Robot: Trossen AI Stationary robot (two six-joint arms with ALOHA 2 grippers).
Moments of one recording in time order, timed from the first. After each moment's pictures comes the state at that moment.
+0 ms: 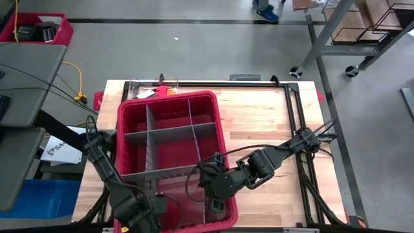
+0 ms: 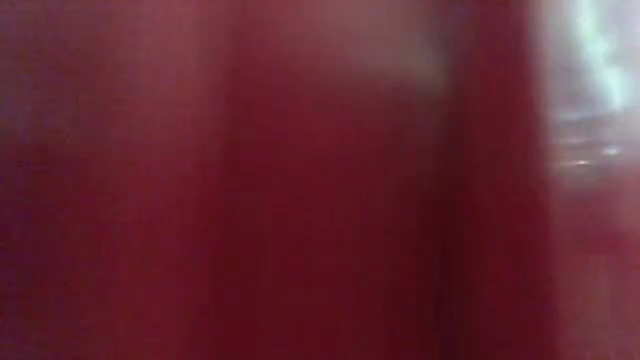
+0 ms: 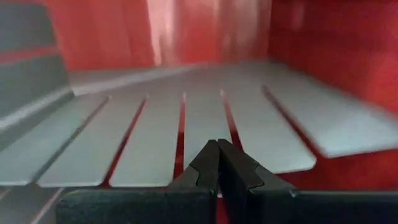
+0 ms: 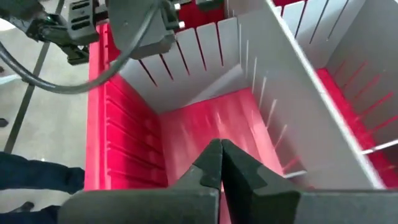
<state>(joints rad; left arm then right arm) -0.90 1.95 1.95 -1.57 0.07 -0.99 0.51 2.09 2.36 -1.05 0.28 0.52</state>
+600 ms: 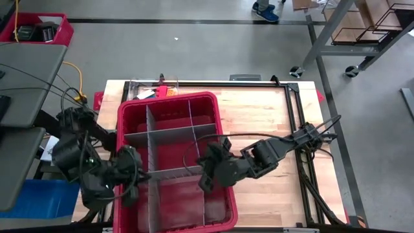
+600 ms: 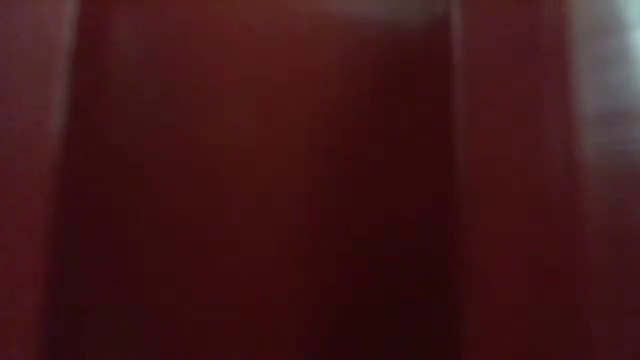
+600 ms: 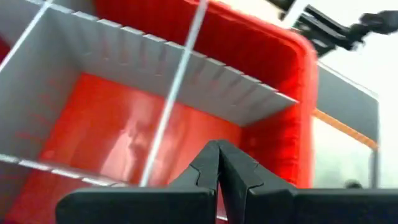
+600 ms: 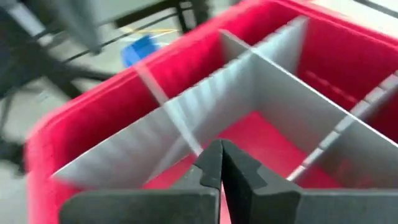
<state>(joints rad) -0.94 1.58 2.05 -1.57 -0.59 -1.31 0.47 2.04 2.34 -1.00 0.58 0.70</state>
